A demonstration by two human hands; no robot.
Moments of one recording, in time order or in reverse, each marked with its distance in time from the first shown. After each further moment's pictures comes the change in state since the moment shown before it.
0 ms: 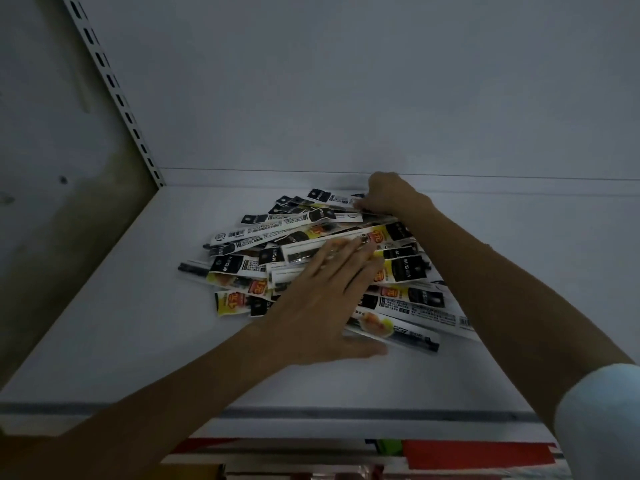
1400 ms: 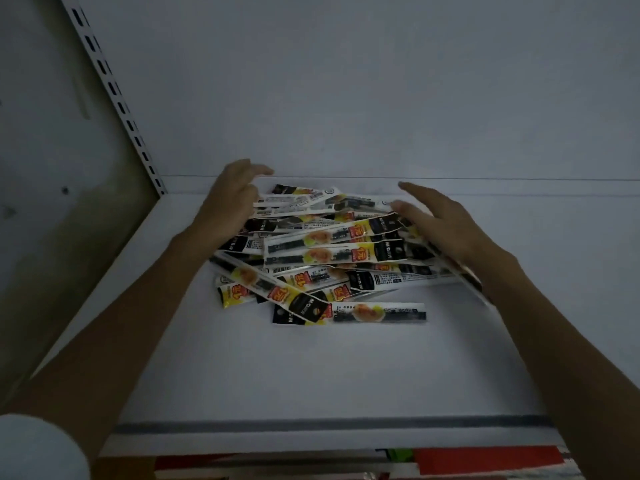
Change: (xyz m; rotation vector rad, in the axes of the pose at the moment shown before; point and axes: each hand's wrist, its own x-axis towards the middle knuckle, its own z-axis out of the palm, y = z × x) left_hand 0.024 -0.164 -0.014 -0.652 0.250 -0.647; right_hand -0.084 0.039 -0.004 0.453 0.205 -0.067
